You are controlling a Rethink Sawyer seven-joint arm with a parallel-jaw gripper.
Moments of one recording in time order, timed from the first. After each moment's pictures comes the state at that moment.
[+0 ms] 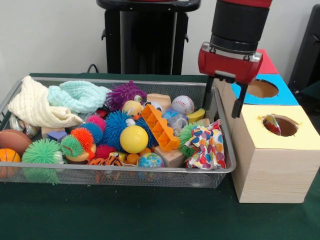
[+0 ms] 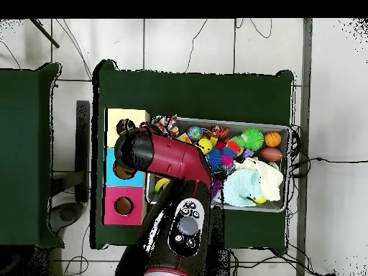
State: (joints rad) arm 0.11 -0.54 -0.28 1.54 0.32 0.43 1.87
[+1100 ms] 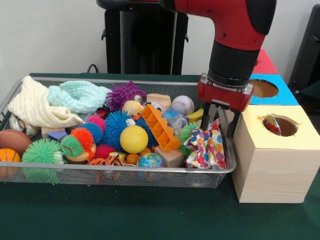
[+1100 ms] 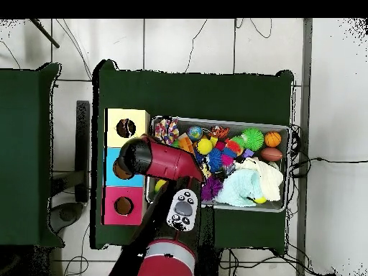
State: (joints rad) arm 0.11 -0.43 -0.24 1.56 0.32 0.37 1.87
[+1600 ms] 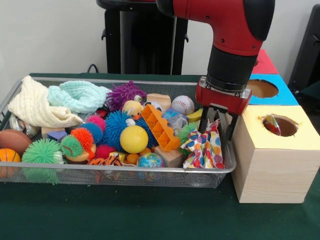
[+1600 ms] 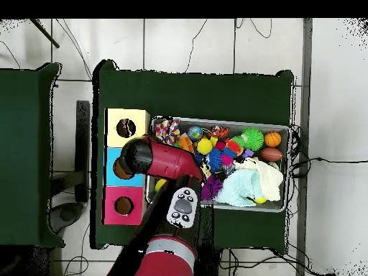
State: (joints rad) arm 0.11 -0.41 -0.24 1.54 0.31 0.37 1.87
